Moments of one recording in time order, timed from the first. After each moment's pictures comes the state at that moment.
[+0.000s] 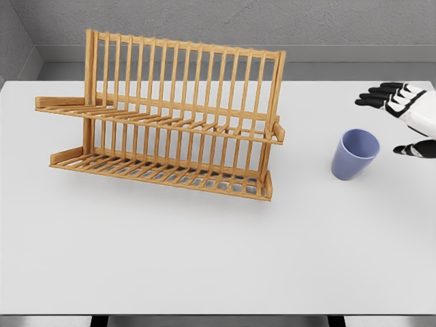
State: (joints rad) left arm 0.02 0.00 -0.24 -0.17 0.23 0.09 -0.21; right arm -0.13 -1.06 0.11 -1.68 0.25 -0.61 0.21
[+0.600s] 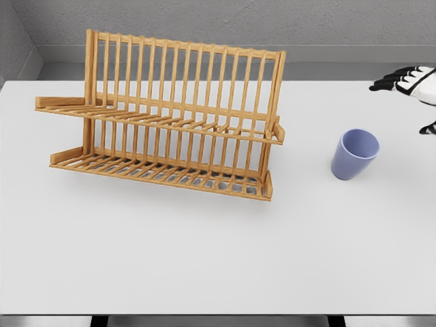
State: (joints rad) left arm 0.02 0.00 -0.24 -0.17 0.23 0.09 -0.21; right arm -0.47 -1.03 0.27 -1.47 0.23 -0.61 0.60
